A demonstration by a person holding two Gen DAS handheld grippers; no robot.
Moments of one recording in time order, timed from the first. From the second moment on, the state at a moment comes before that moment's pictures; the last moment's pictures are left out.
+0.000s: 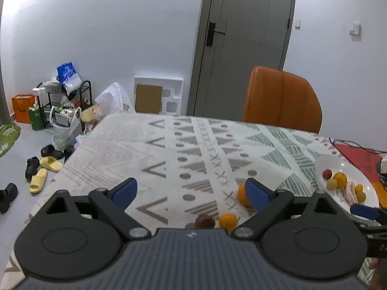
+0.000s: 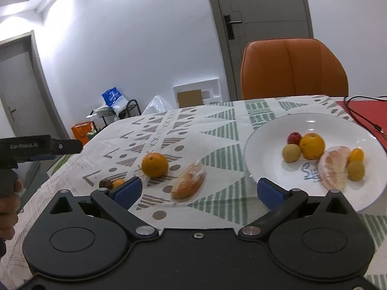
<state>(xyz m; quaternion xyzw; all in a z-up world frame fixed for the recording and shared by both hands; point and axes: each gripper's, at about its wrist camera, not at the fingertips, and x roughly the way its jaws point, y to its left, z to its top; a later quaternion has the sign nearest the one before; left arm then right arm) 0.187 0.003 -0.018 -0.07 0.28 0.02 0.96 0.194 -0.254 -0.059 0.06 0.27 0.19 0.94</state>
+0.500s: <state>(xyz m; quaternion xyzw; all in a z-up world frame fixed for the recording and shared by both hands) 0.198 0.013 -0.053 -0.10 0.32 0.00 0.94 0.204 -0.232 -0.066 0.03 0.29 0.20 0.94</state>
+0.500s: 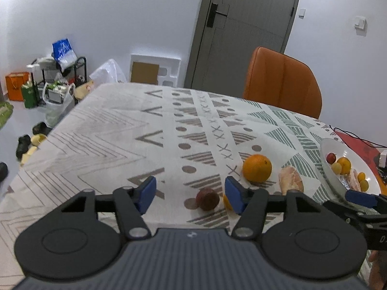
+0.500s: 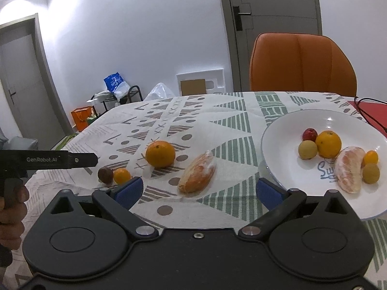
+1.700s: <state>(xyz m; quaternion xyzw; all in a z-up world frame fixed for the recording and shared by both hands) 0.215 0.045 -0.067 -0.13 0.34 0.01 0.93 0.253 -0.173 -0.094 -0.05 0.31 0.19 0.93</state>
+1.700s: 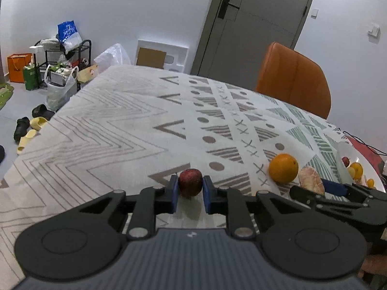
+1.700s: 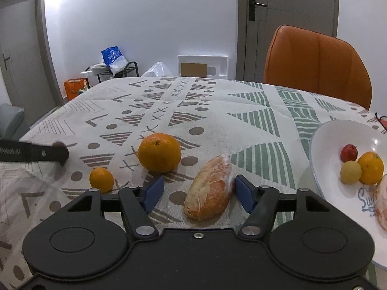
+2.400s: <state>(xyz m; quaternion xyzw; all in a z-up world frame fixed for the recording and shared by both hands) 0.198 0.019 -0.052 -0.11 0.33 -0.01 0.94 0.226 -0.195 -0.083 -0.05 0.30 0.18 0.94</state>
